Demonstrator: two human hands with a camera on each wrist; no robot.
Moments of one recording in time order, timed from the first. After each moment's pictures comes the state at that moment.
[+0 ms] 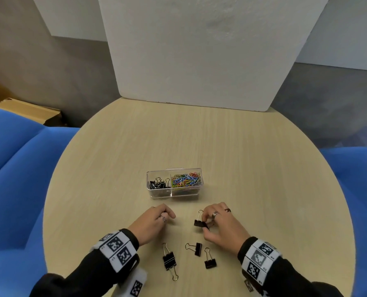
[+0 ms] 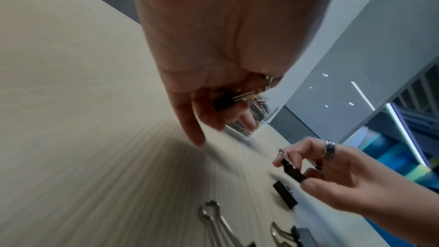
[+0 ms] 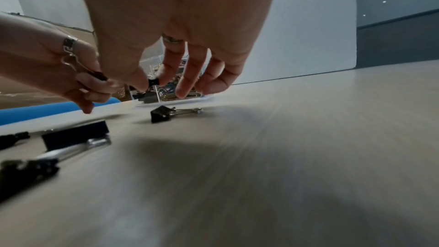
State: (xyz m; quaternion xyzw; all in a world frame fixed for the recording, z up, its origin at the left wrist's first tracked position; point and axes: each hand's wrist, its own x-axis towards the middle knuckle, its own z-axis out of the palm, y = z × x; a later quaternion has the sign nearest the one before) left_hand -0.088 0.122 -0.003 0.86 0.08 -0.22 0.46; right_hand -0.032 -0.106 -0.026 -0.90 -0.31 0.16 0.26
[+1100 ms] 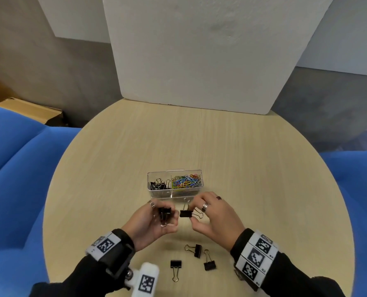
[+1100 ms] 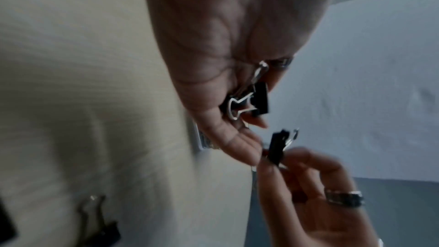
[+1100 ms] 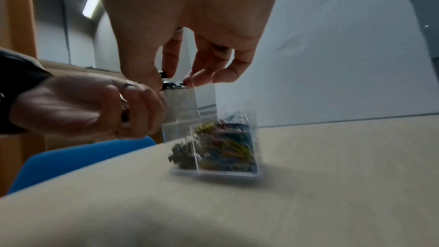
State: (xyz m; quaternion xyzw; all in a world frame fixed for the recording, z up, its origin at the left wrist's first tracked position) left_hand -0.088 0.113 0.025 0.36 0.27 -0.20 0.87; right_hand -0.030 -0.072 0.023 -0.87 -0.41 -0.03 0.27
